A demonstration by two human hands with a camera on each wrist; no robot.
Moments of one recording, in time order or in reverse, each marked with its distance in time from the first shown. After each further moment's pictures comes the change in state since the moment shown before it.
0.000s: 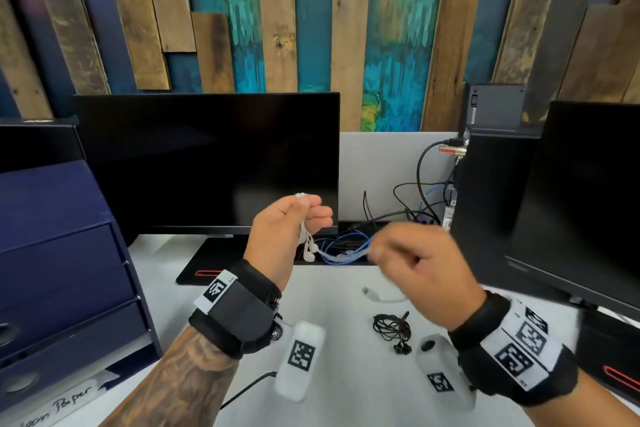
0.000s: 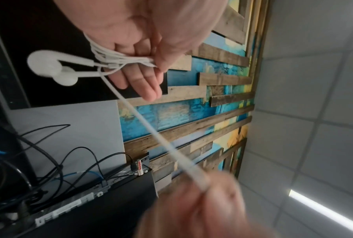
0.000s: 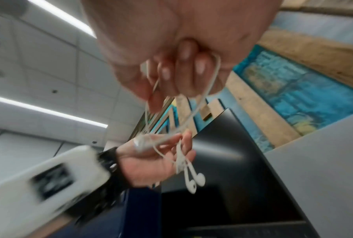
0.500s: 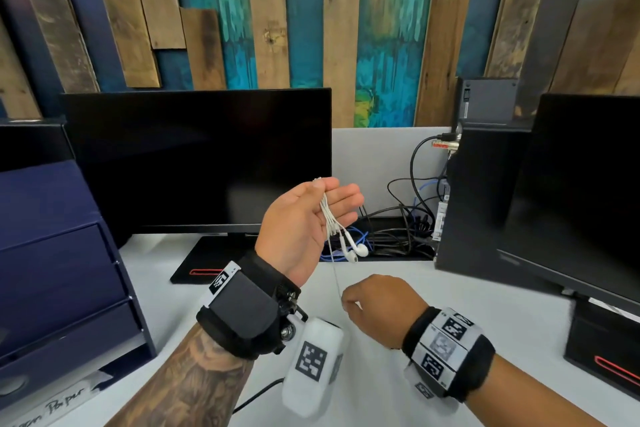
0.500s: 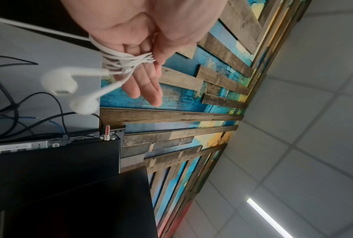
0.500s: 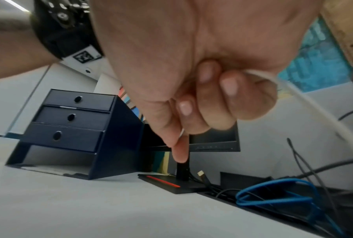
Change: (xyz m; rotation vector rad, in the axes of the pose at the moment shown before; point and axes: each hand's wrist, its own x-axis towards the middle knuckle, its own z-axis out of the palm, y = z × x) left_hand -0.011 0.020 0.034 -0.364 -0.167 -0.087; right_hand -0.031 0.068 0.055 -0.627 -0.594 0.310
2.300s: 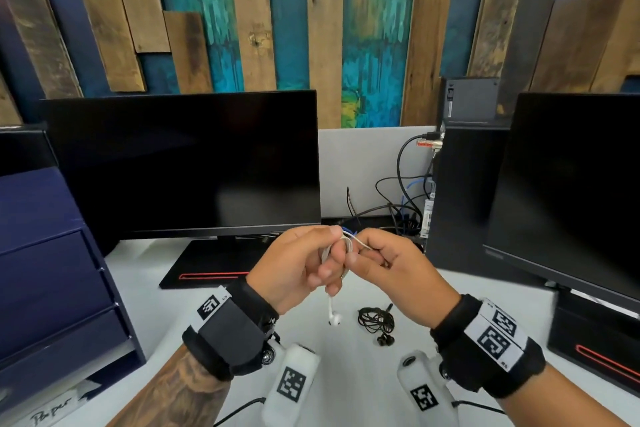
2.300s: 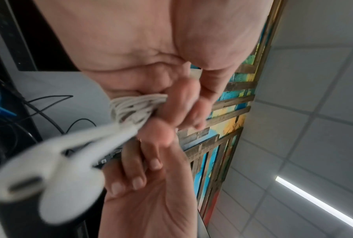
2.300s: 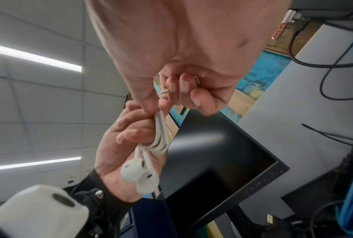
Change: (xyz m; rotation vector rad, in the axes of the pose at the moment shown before) left_hand -0.012 -0.024 -0.023 0.259 -0.409 -0.190; right_hand -0.022 -0.002 -0.055 0.995 0.311 -0.139
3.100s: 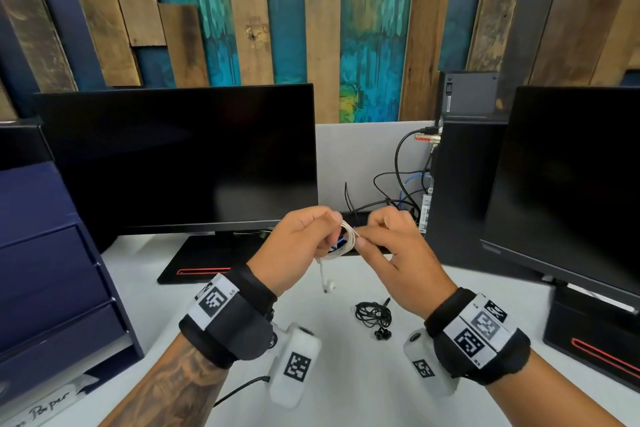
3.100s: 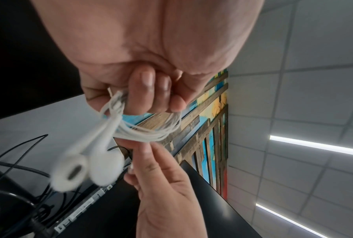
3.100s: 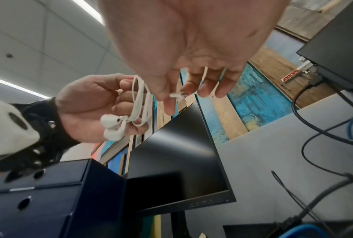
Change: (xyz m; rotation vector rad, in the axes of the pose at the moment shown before) left_hand 0.009 0.006 0.003 0.531 0.172 0.154; right_hand -0.001 0.019 -0.016 -0.560 0.145 -0.147
